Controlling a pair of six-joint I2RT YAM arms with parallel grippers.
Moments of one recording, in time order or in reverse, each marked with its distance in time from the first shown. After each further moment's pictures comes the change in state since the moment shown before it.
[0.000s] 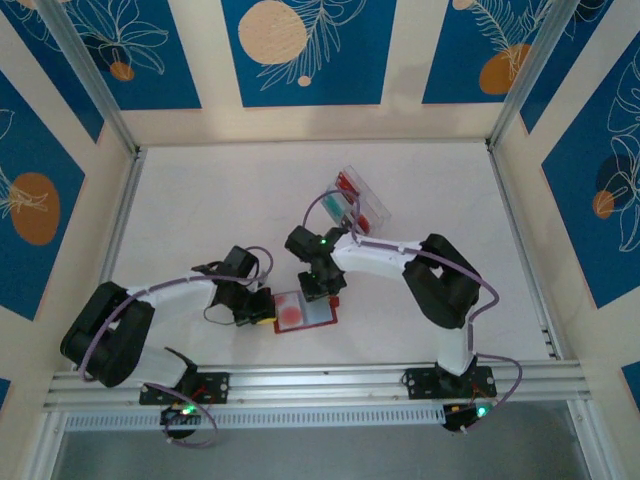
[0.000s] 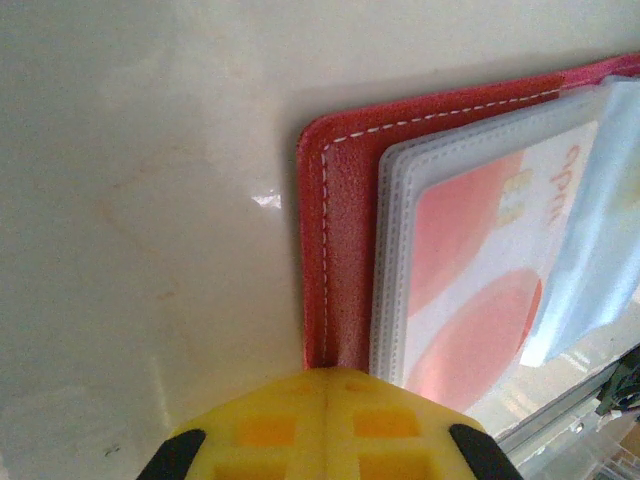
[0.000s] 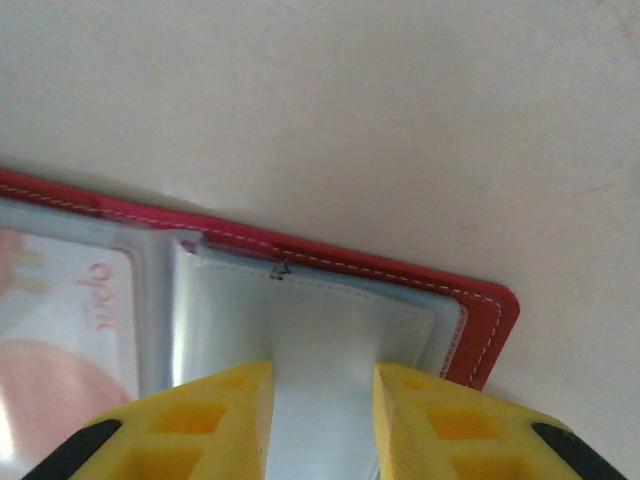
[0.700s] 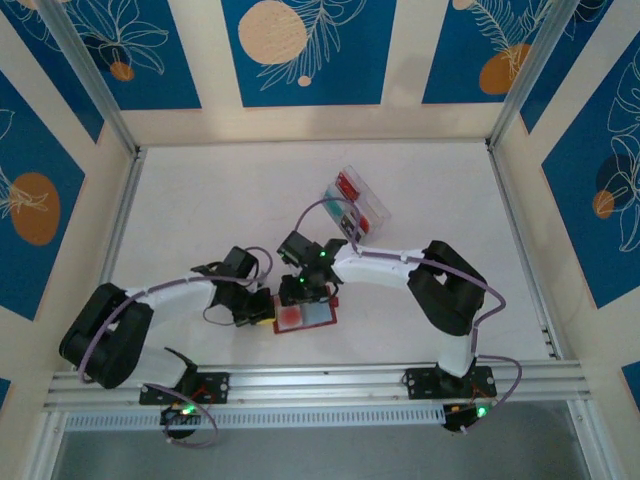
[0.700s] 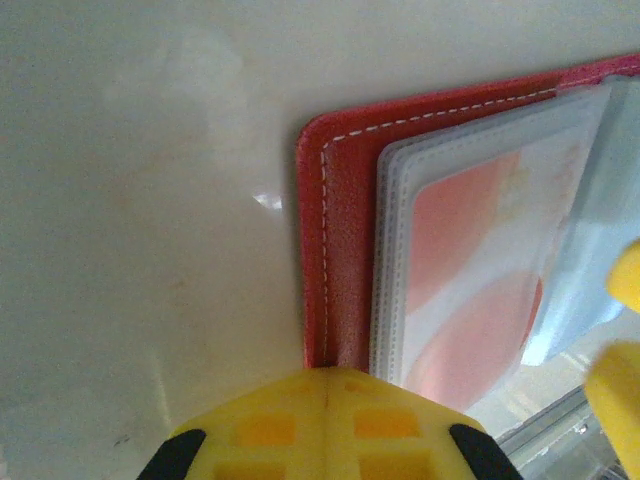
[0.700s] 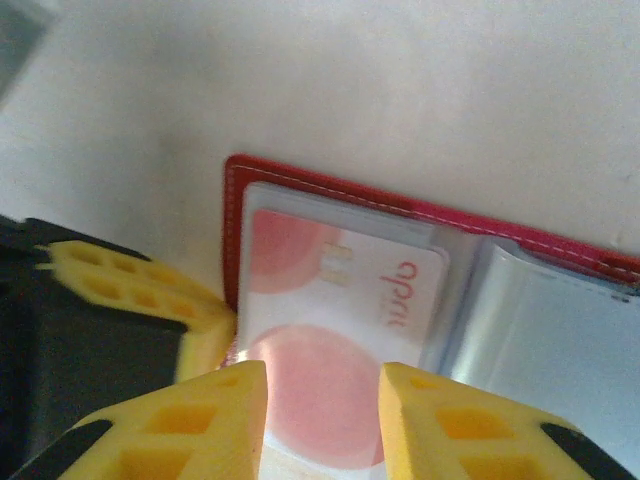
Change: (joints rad) left arm 0.000 -0.005 -0.002 -0.003 -0.005 0.000; right arm 0.064 -0.062 -0.053 0.235 -0.175 0.160
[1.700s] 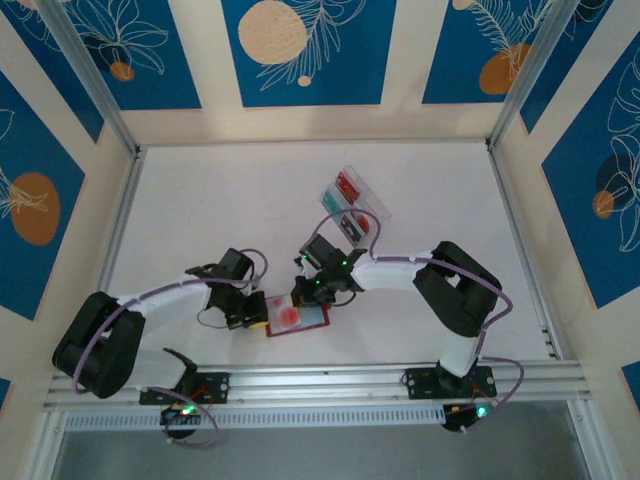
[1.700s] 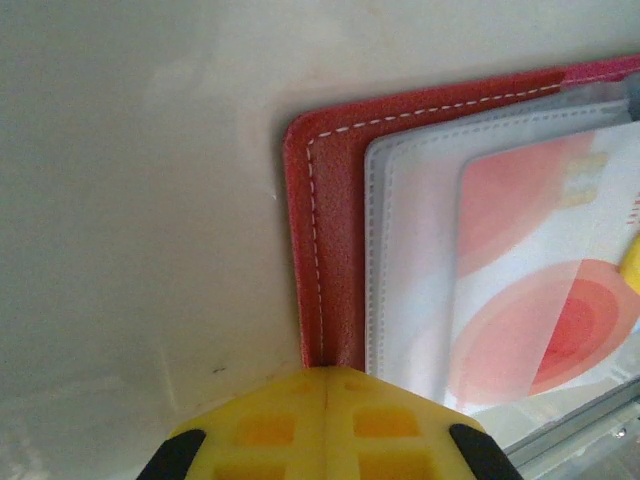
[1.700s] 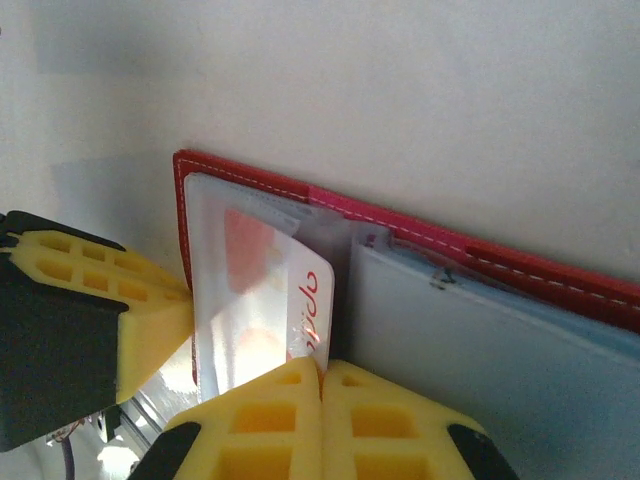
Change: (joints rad) left arm 0.014 -0.058 -0.013 -0.092 -0.046 0.027; right arm -0.075 -0.063 -0.265 0.348 -0.182 0.055
